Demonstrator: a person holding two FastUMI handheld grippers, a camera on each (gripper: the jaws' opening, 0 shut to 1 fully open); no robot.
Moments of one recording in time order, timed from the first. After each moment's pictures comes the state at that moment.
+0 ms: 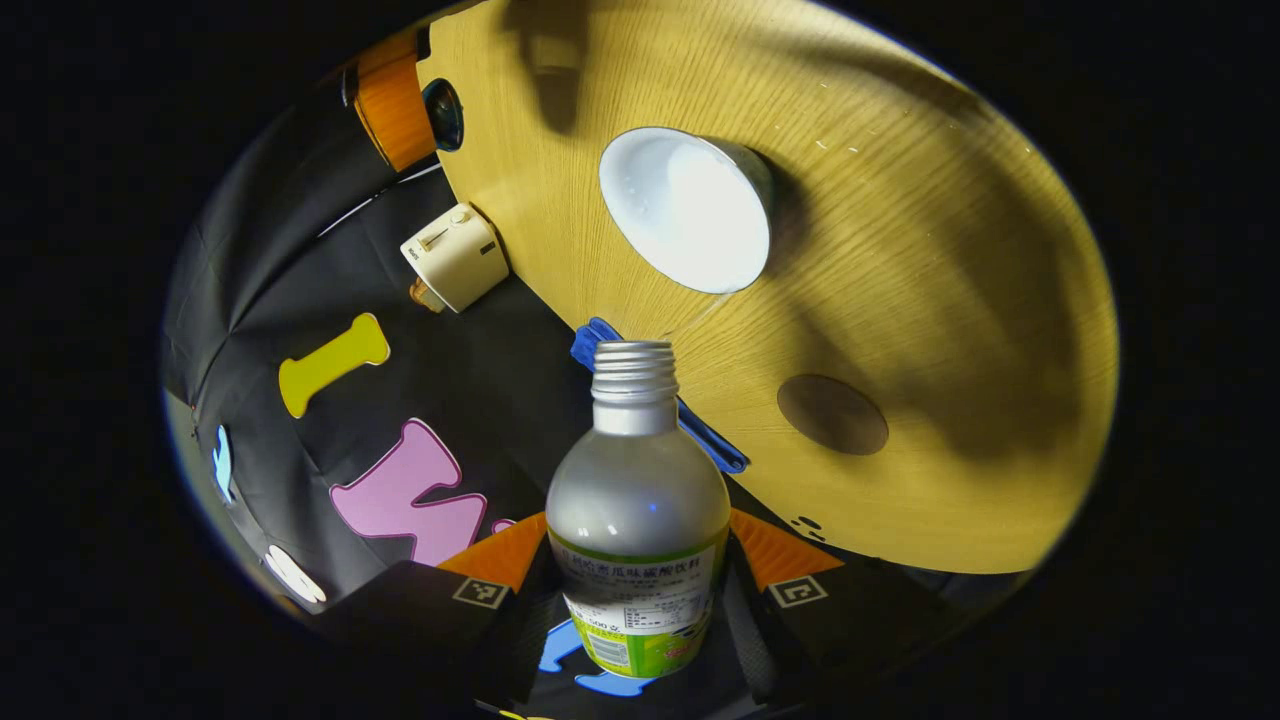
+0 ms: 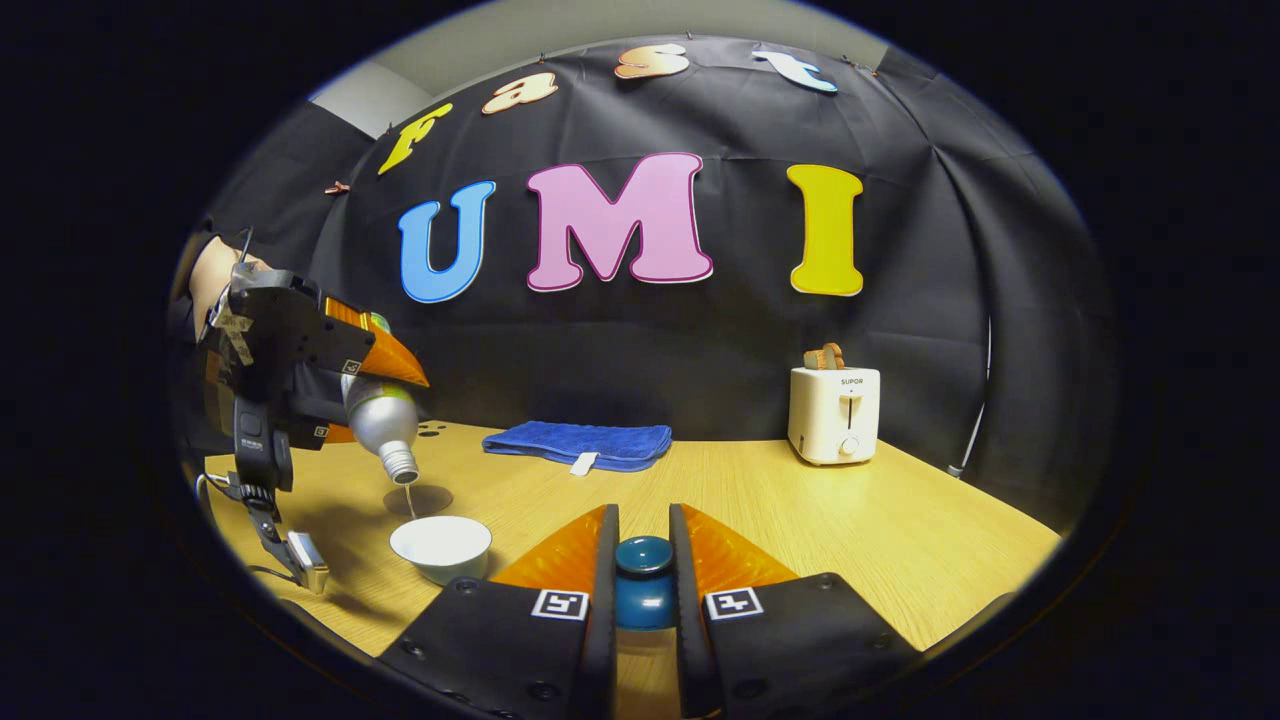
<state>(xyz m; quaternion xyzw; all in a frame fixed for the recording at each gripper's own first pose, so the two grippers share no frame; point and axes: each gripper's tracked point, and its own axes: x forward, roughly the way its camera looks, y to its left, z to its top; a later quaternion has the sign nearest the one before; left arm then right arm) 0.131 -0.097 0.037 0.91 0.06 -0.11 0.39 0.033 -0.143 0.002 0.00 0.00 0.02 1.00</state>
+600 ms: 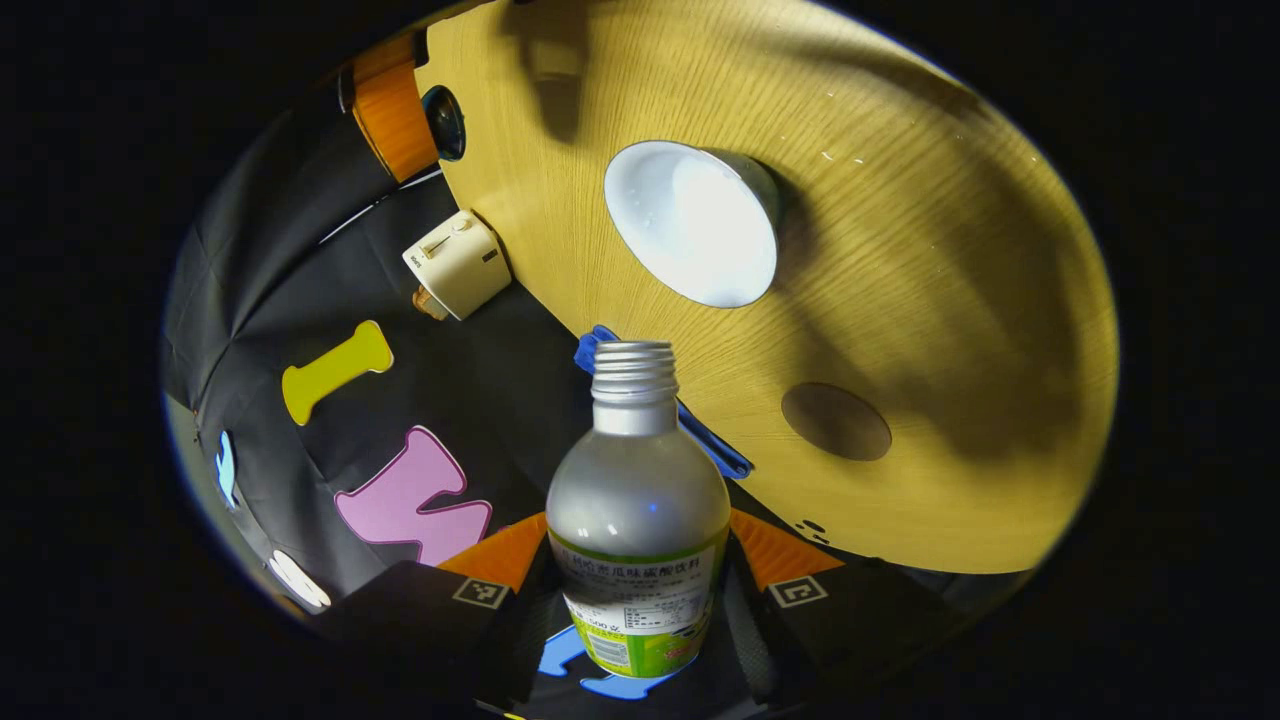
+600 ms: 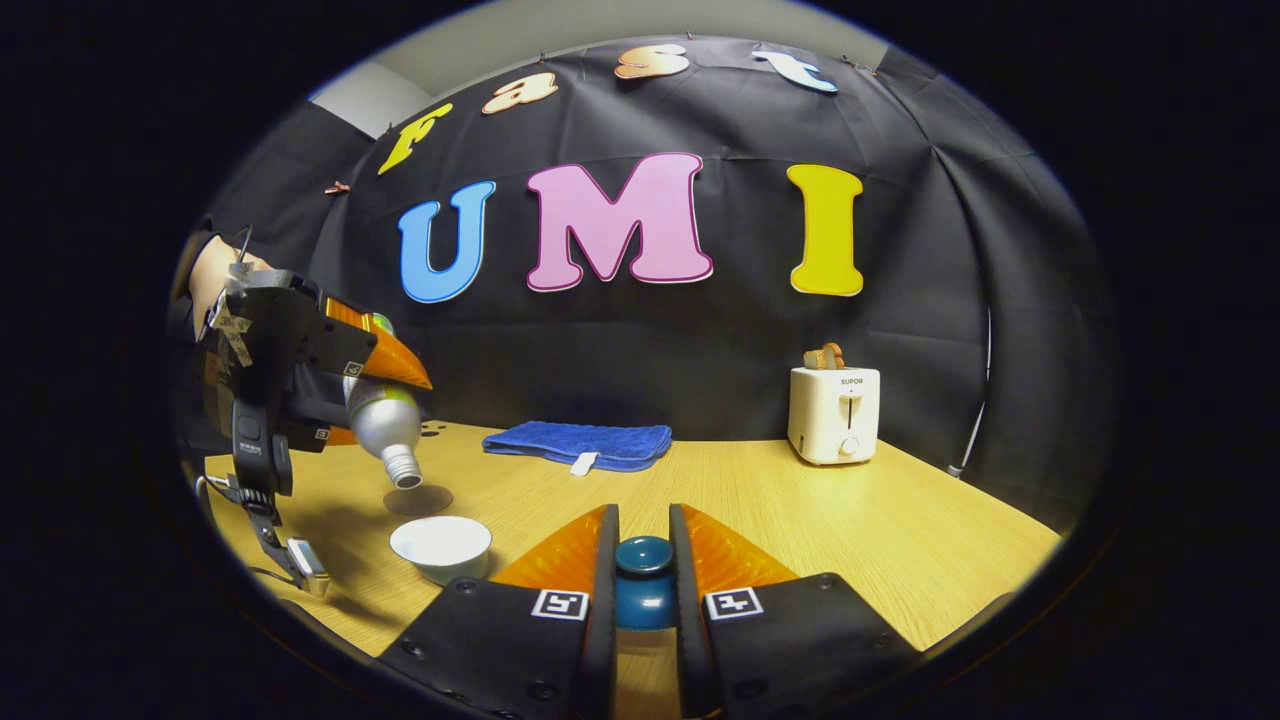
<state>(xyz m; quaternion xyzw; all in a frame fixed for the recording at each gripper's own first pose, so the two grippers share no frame) 0.130 -0.106 0.034 0.91 0.06 -0.12 0.38 0.033 -0.143 0.002 0.00 0.00 0.02 1.00</state>
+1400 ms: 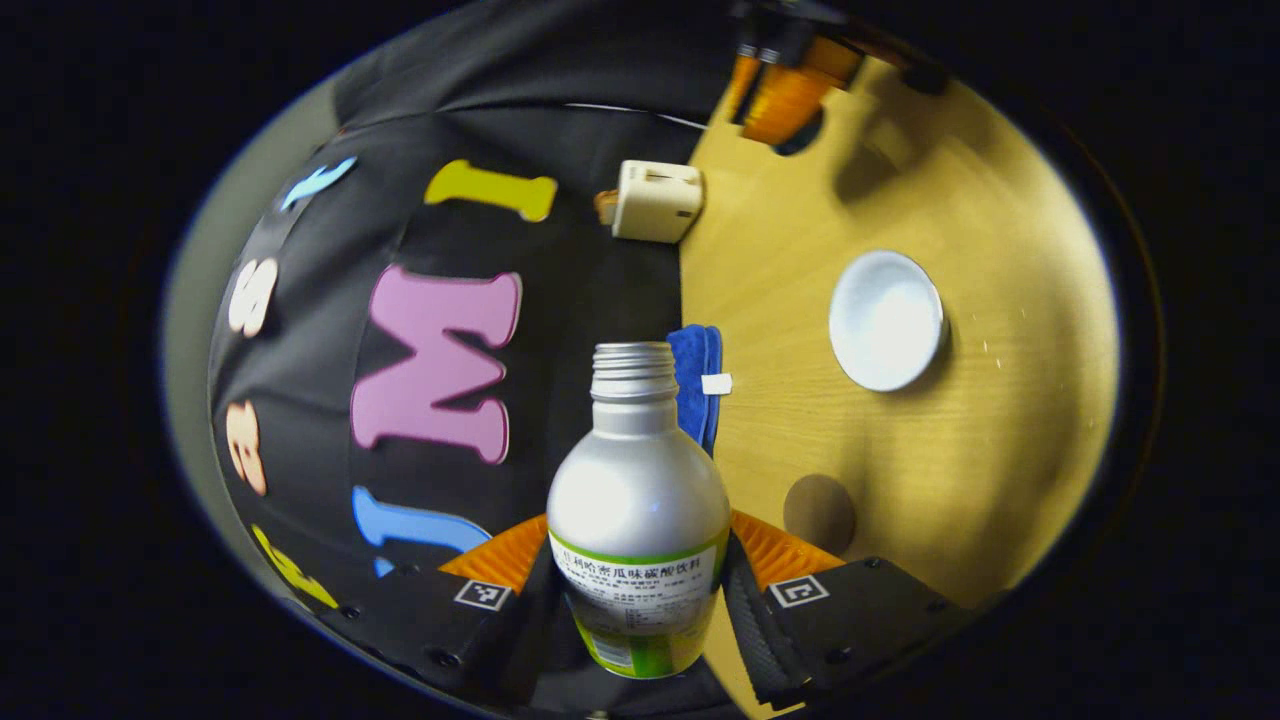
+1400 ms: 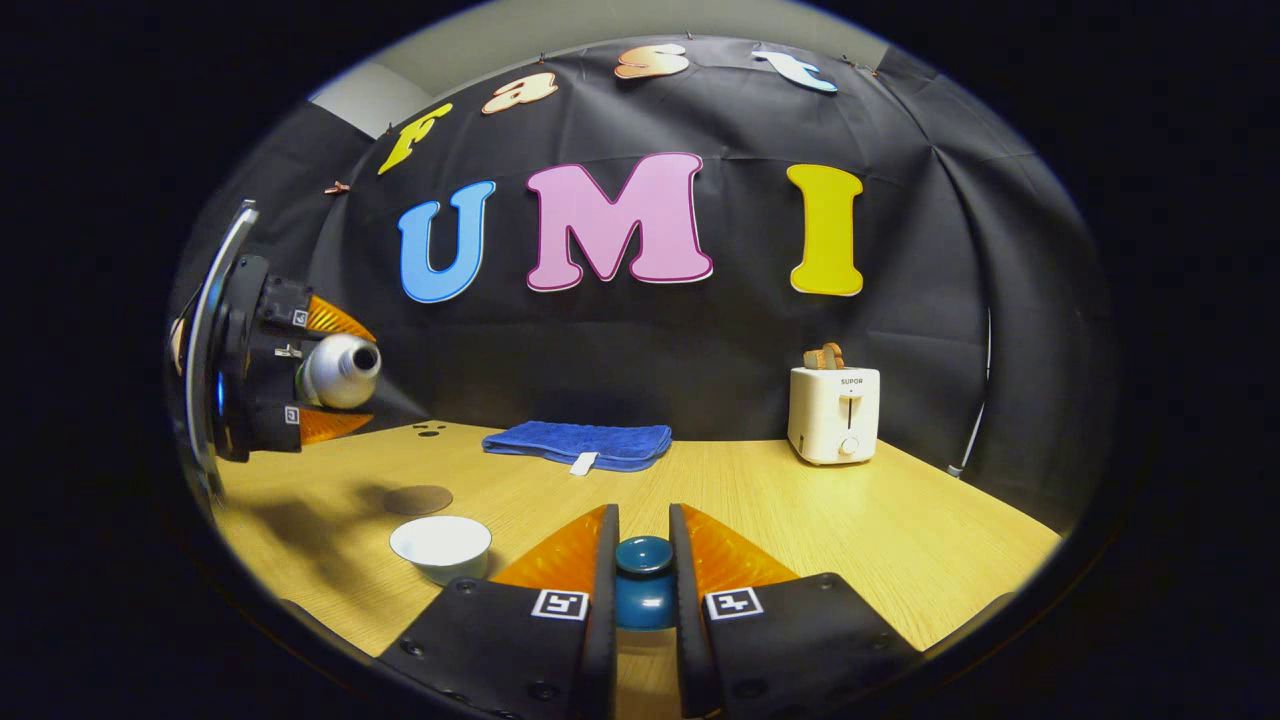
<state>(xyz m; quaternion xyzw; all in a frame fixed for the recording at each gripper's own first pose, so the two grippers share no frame) 0.103 -0.081 0.067 0.60 0.02 -0.06 0.79 0.033 -0.143 0.002 0.00 0.00 0.02 1.00</state>
